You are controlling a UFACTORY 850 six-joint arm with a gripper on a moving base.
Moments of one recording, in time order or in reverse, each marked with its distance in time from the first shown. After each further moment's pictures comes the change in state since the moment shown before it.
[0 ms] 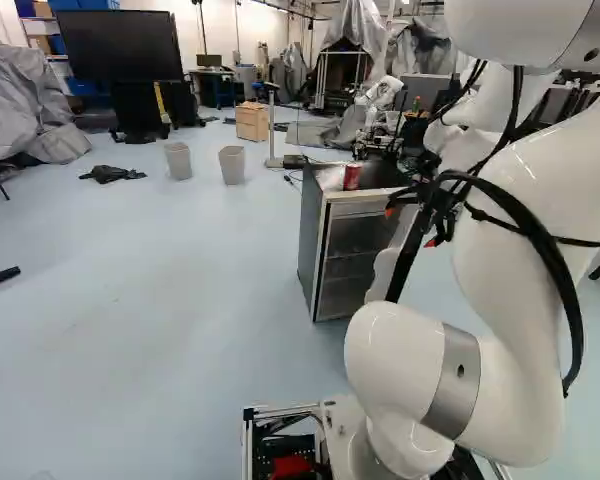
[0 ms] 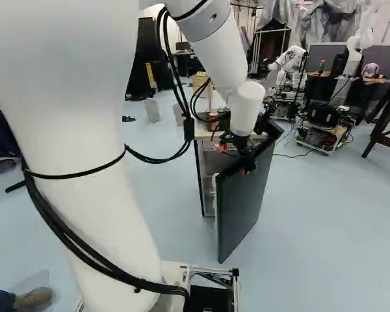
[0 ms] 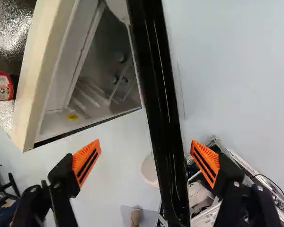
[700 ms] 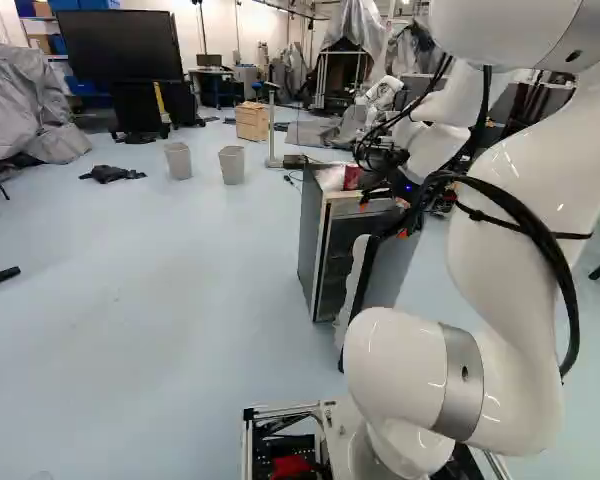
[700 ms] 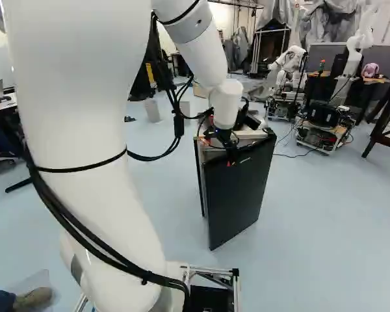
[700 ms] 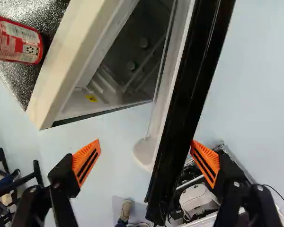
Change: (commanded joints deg) arm 9.0 -1.7 -2.0 0.0 0.0 0.0
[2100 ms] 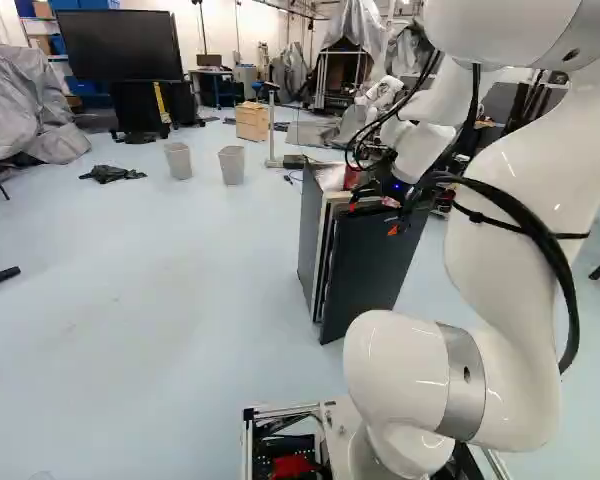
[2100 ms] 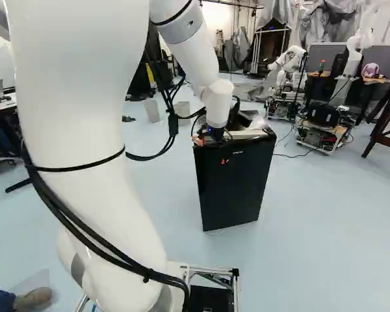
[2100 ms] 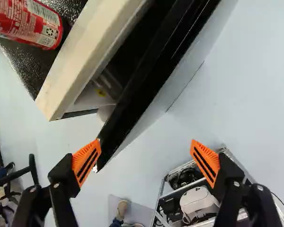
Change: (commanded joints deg) arm 2.5 0.8 1.0 -0.2 2.8 0.0
